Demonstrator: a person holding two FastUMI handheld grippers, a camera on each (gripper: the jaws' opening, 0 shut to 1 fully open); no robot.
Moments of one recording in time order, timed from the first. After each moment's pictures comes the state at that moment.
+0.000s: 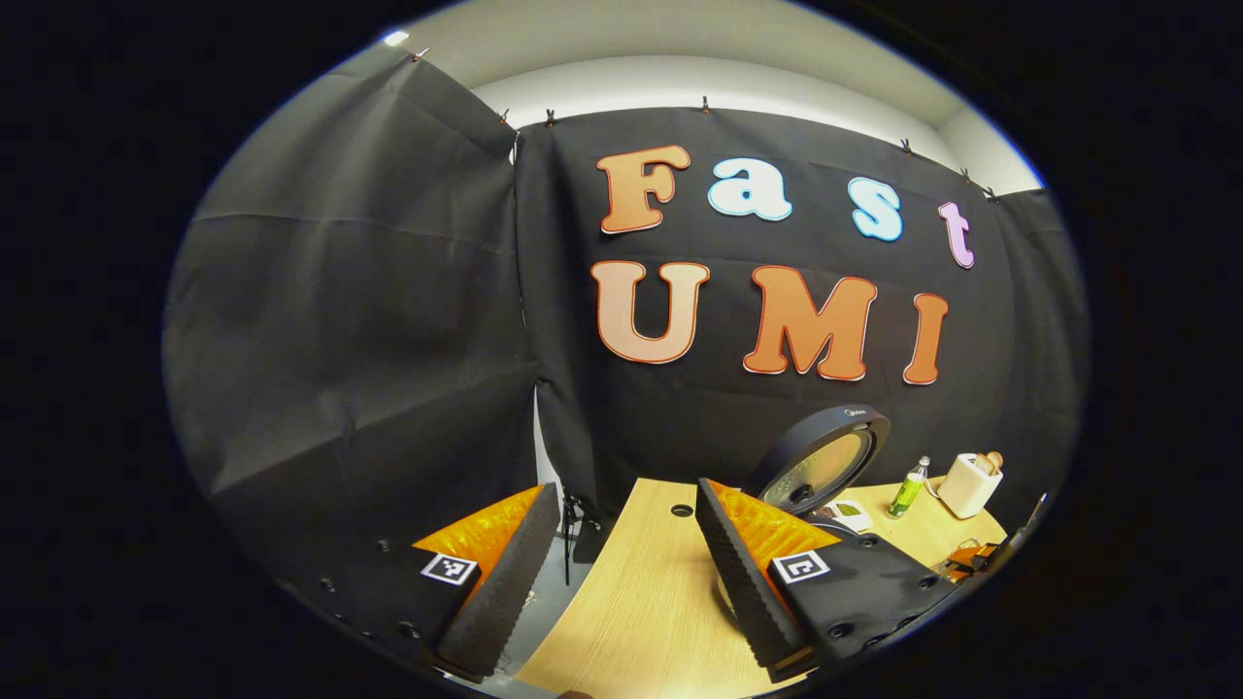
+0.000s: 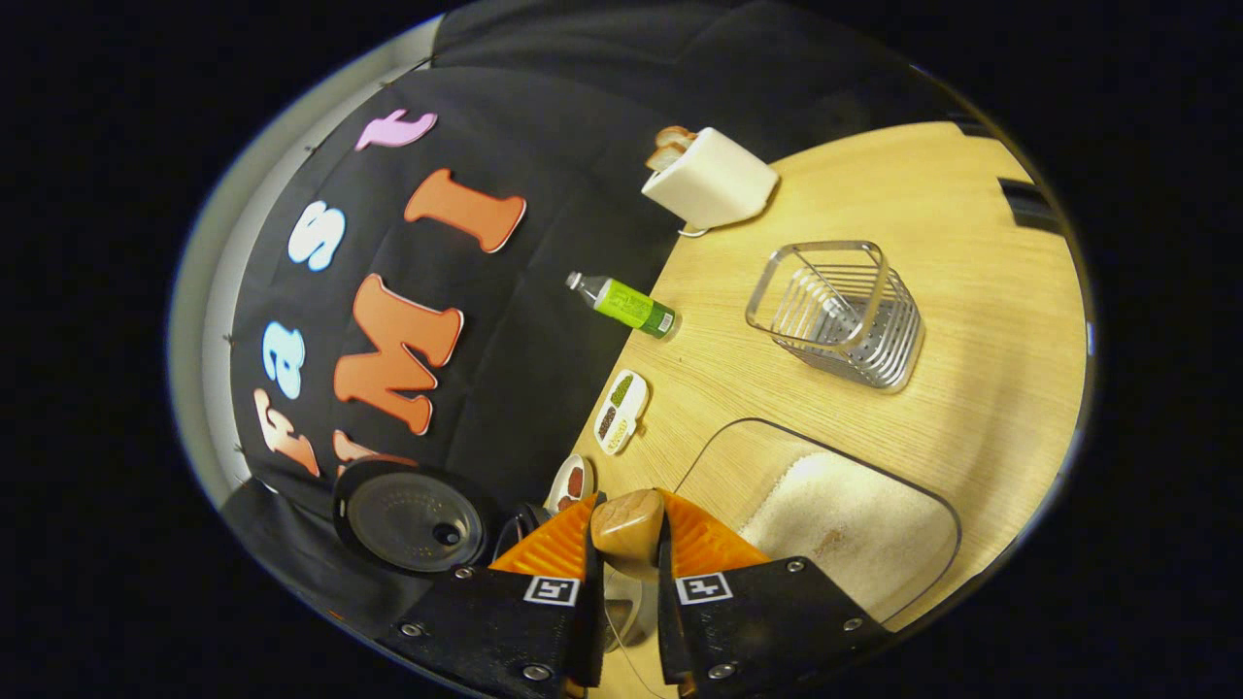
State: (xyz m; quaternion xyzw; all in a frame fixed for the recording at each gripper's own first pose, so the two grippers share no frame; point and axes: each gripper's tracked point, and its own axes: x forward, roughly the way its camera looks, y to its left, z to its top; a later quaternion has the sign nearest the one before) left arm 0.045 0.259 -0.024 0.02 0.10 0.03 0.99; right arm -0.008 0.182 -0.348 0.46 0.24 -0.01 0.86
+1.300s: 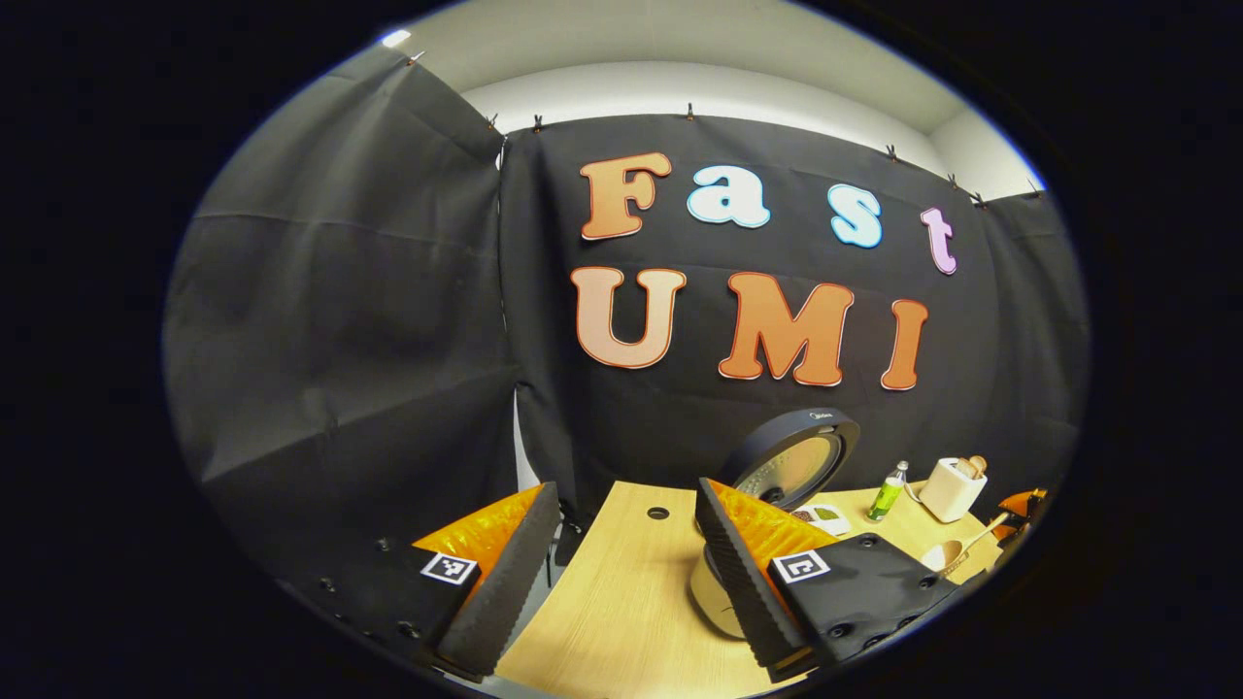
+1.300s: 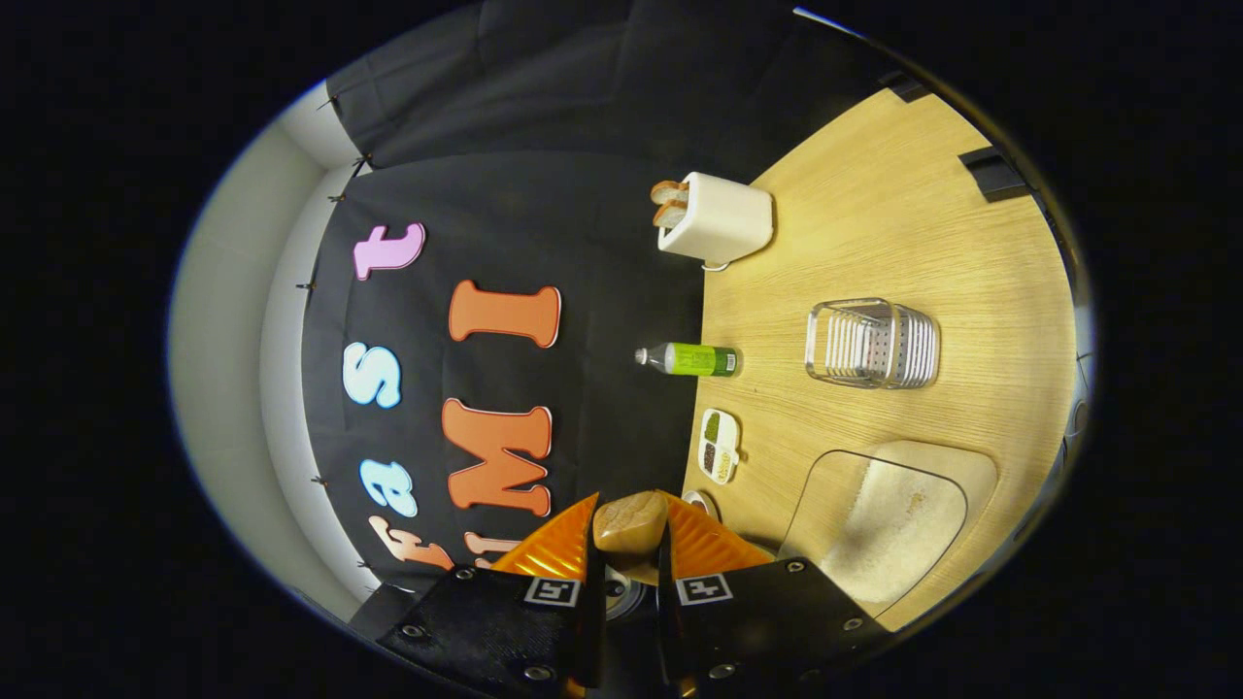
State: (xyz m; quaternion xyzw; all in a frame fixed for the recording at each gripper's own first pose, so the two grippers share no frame) left arm 0.031 0.228 -0.026 0.00 0.09 0.01 1.00; right arm -0.010 0.160 -0.203 0.59 0.16 0.02 0.79
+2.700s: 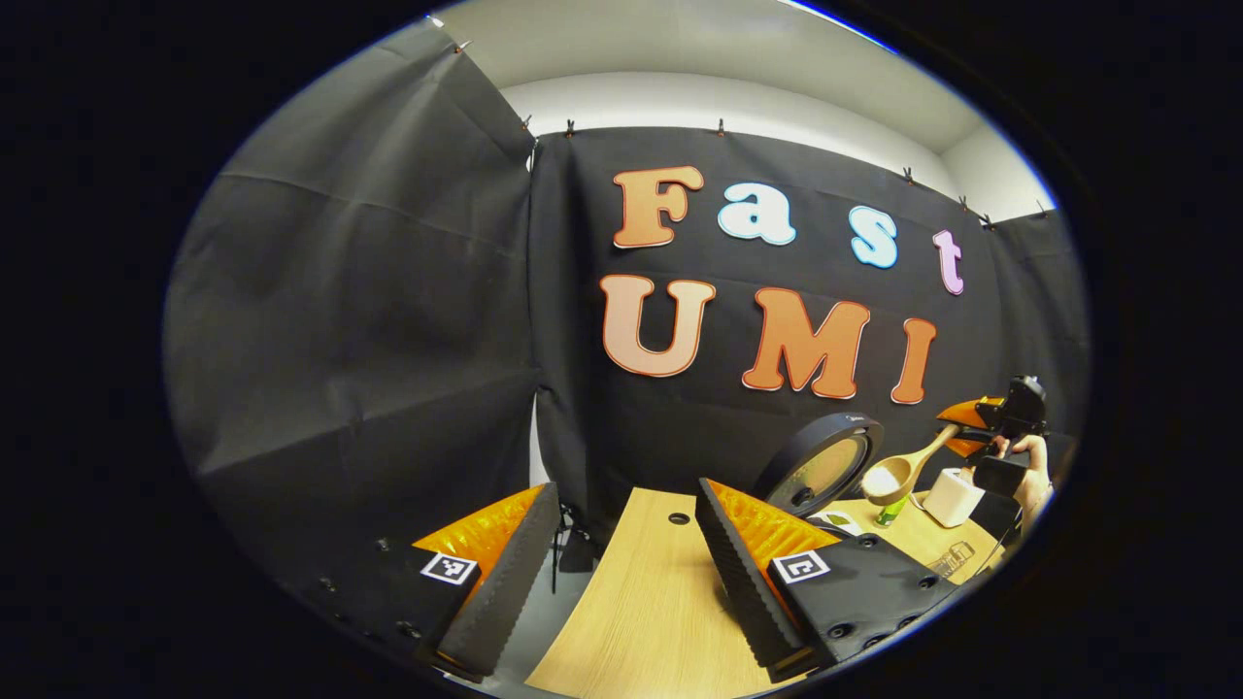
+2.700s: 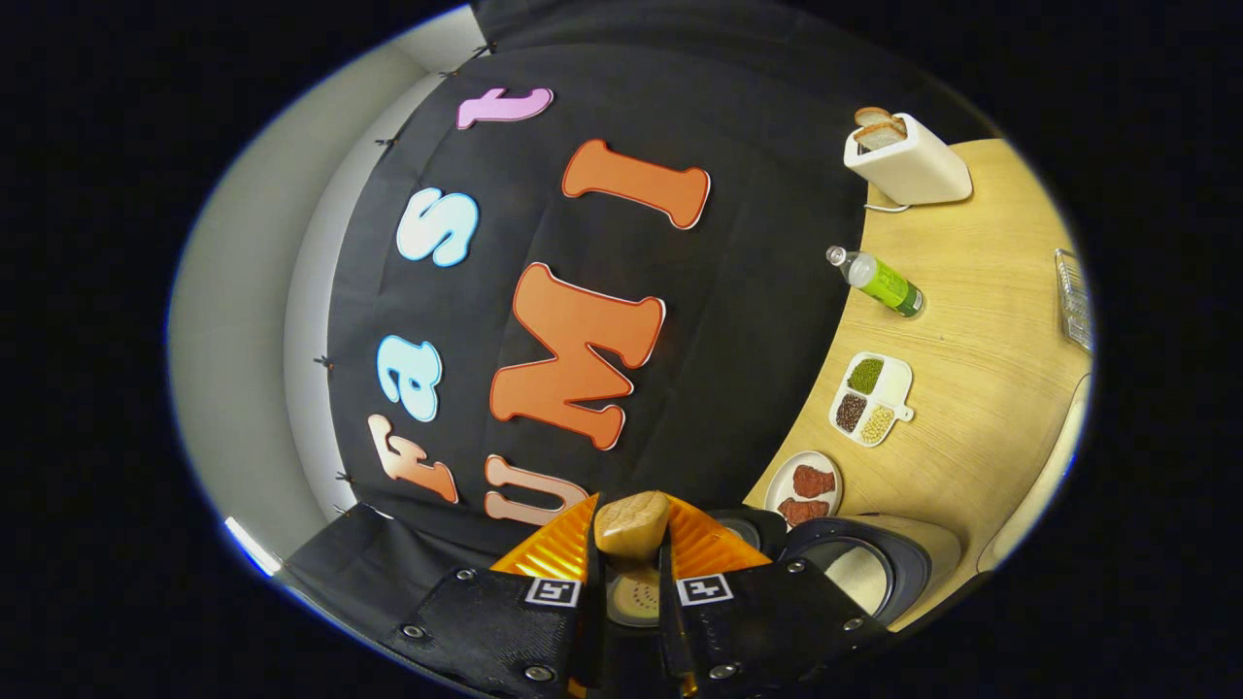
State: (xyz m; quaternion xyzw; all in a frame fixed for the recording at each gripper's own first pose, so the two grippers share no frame) left arm 0.023 0.305 -0.031 -0.02 0.07 0.00 1.00; right arm 0.093 0.395 -0.136 0.47 0.18 0.14 0.85
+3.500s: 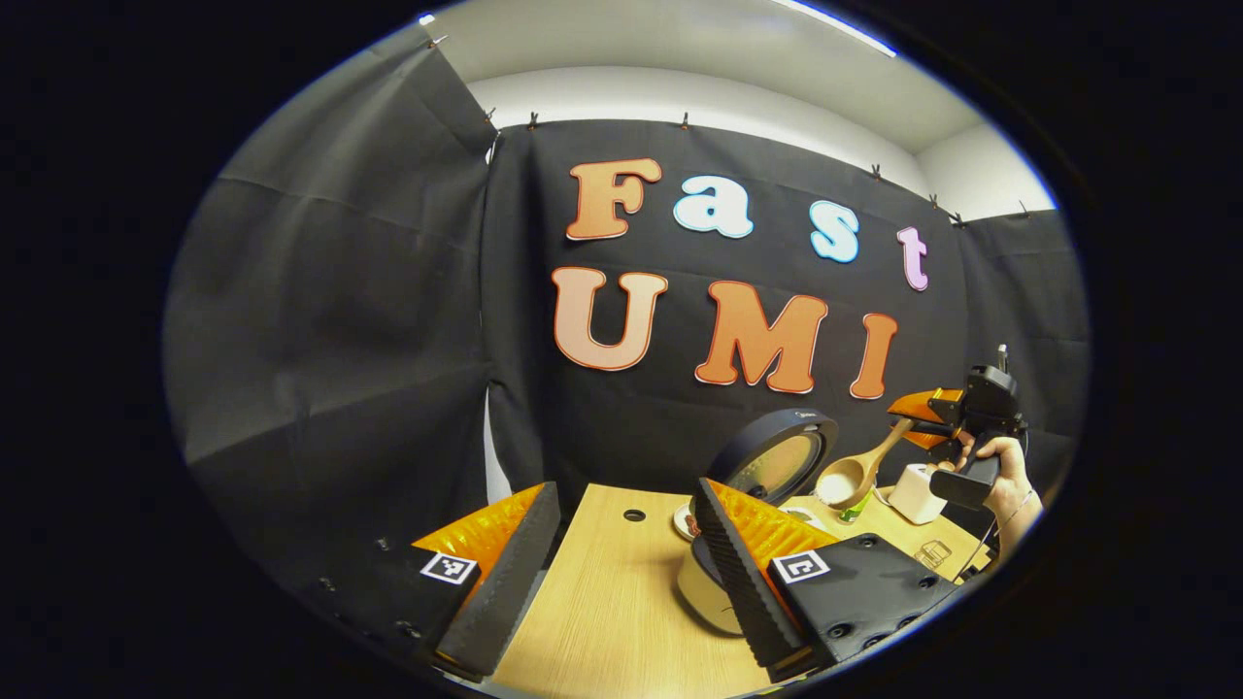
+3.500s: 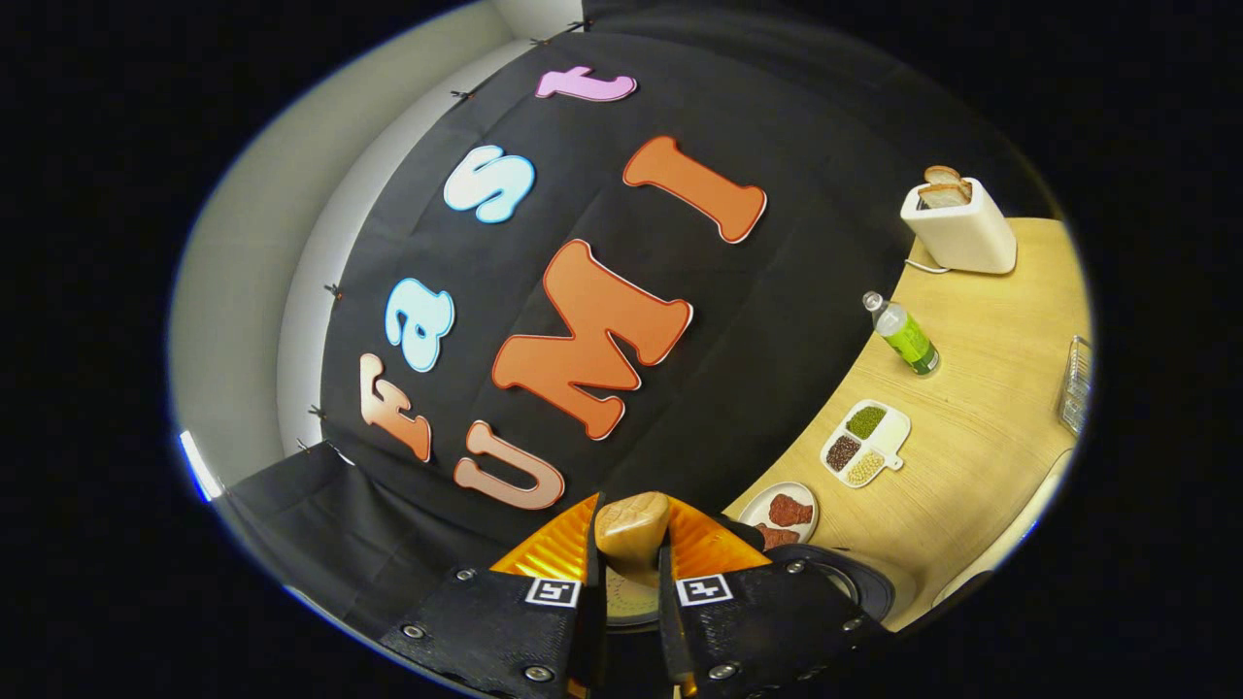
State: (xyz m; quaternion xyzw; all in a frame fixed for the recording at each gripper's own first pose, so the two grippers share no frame) left arm 0.029 0.251 -0.031 -0.02 0.07 -0.06 1.00; right arm 0.084 0.412 -0.124 0.37 0.15 0.17 0.90
